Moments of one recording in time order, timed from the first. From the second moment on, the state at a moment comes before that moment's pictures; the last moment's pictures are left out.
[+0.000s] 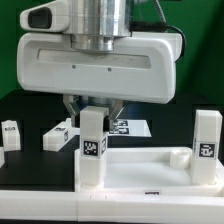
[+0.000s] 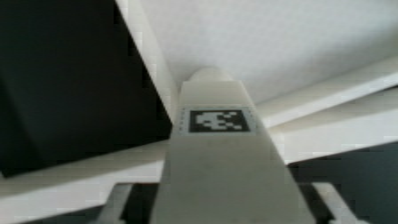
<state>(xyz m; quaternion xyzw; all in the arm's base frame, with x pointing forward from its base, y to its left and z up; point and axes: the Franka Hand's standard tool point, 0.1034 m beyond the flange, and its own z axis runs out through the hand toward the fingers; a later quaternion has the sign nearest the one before) 0.650 -0.061 0.110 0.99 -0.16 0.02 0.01</state>
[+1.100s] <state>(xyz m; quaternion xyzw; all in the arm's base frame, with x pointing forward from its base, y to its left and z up) 0.649 -0.061 0.108 0.78 -0.63 0.01 -0.02</state>
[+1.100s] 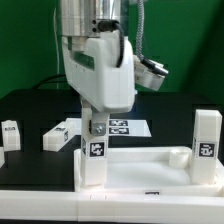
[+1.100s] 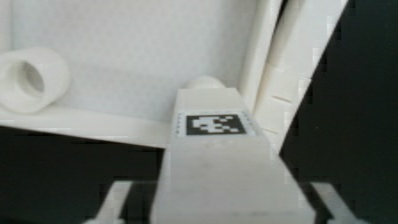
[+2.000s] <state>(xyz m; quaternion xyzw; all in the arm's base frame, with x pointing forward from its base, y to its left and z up) 0.646 -0.054 0.107 0.87 -0.50 0.01 -0.02</state>
